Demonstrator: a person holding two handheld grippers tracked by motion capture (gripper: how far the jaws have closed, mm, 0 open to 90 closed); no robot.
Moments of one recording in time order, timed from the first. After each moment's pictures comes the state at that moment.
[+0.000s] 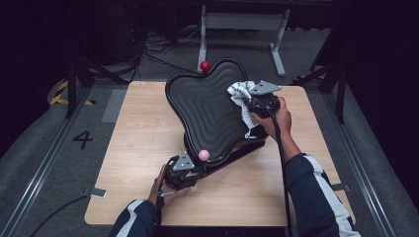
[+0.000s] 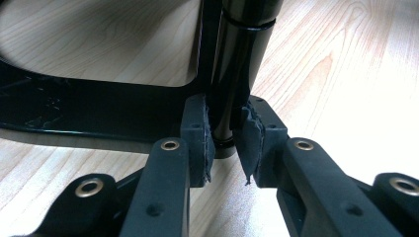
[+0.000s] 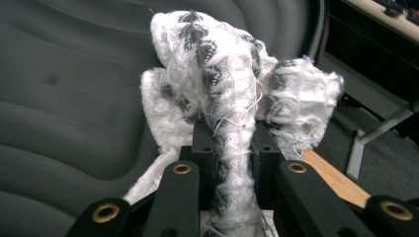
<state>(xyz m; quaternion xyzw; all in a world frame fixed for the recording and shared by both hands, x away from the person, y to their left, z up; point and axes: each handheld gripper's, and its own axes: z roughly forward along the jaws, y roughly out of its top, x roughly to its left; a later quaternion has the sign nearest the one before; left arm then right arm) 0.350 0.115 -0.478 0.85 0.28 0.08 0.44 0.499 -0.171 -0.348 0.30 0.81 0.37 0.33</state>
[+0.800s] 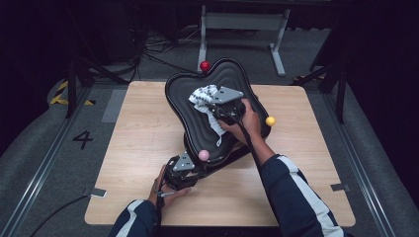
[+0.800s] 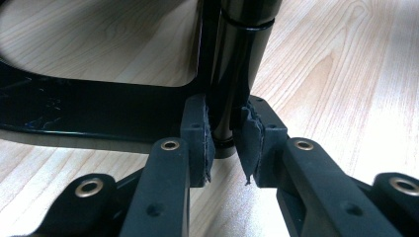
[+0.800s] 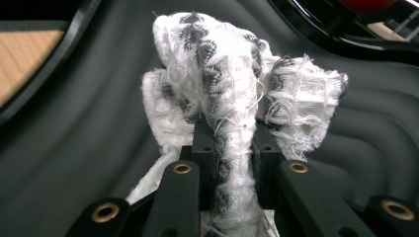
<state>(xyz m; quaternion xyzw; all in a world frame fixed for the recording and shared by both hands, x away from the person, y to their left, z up) 0.350 0.115 -0.479 0.85 0.27 0.08 0.44 0.470 -0.073 -0.339 0.21 0.84 0.40 0.31</state>
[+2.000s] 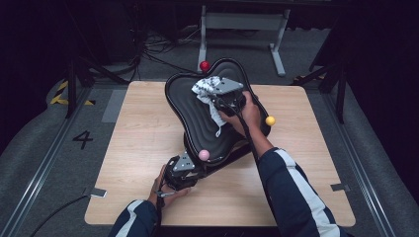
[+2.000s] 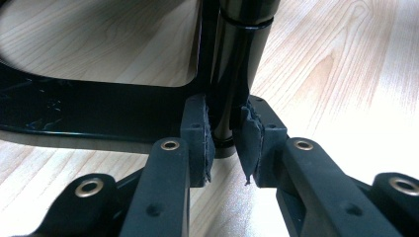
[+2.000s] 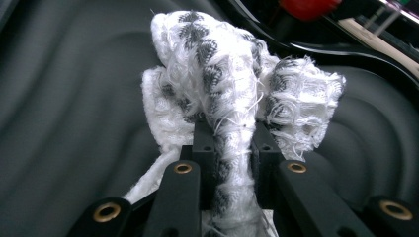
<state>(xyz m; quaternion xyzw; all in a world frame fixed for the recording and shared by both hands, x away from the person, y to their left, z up) 0.349 0.115 -0.479 0.85 0.27 0.09 0.43 0.496 -0.080 -0.330 0.24 0.82 0.39 0.34</state>
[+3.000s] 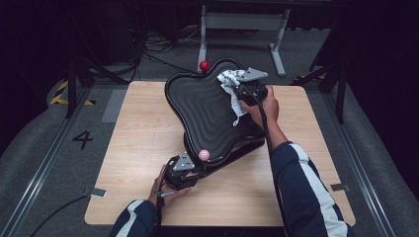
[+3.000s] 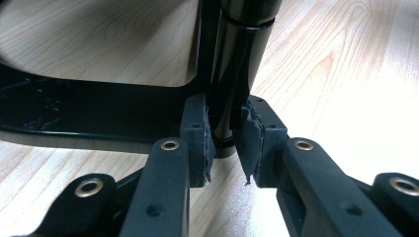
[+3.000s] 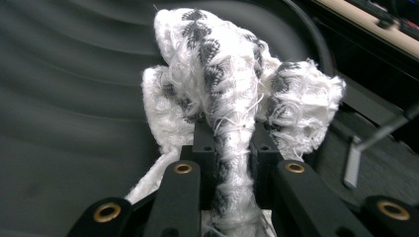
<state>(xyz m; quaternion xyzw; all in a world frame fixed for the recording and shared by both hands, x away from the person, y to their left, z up) 0.351 0.115 -0.479 0.85 0.27 0.08 0.44 0.525 -0.132 -0.330 0.31 0.80 0.38 0.34</state>
